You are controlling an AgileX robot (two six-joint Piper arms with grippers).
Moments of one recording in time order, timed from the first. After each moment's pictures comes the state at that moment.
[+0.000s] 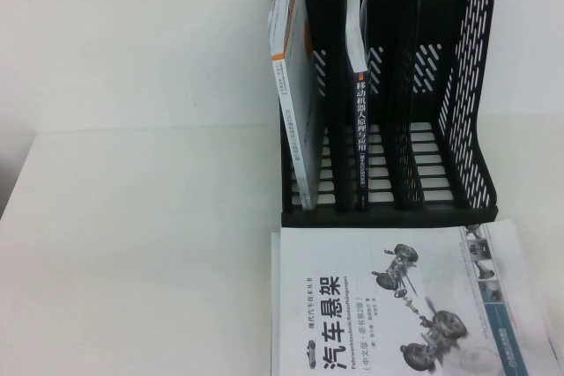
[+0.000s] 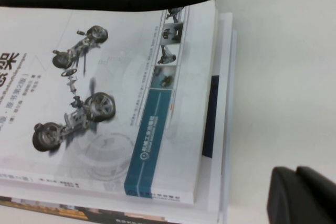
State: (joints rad) right arm 0.29 0.35 -0.35 -0.01 0.72 0.19; left arm -0.23 0.39 -0.57 0.14 0.60 -0.20
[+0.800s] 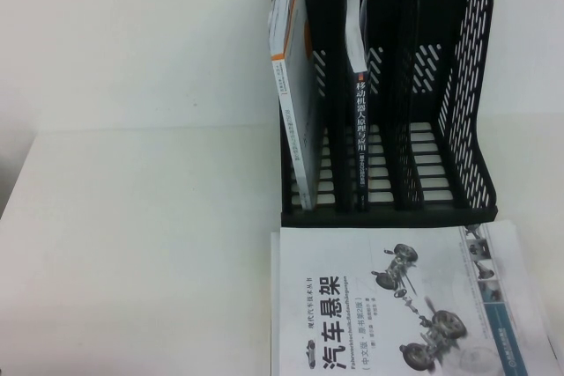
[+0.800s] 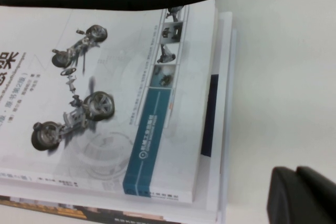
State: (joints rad) right arm 0.29 0.35 -0.35 -0.01 0.73 0.19; left arm -0.13 -0.01 0.02 0.04 0.20 -0.19
